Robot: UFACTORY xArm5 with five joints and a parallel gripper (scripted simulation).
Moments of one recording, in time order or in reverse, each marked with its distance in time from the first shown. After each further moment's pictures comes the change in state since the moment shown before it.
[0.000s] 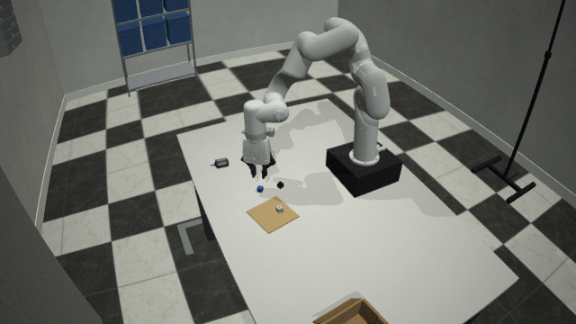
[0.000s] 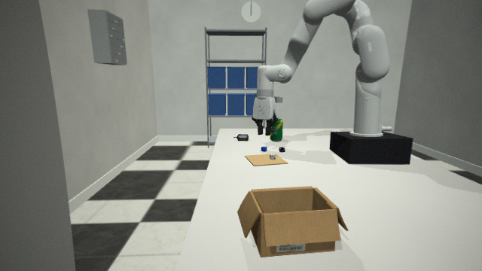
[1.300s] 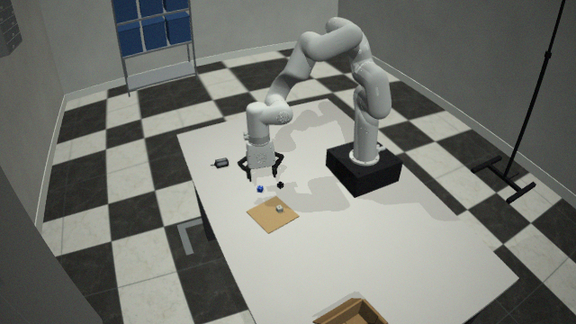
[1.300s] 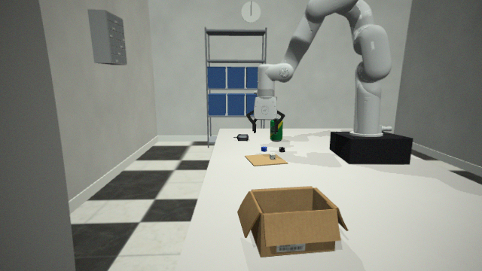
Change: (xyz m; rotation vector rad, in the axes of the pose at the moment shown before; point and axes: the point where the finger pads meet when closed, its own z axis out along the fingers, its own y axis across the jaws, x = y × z) arm -0.022 0.019 -0.002 -0.005 0.000 -0.497
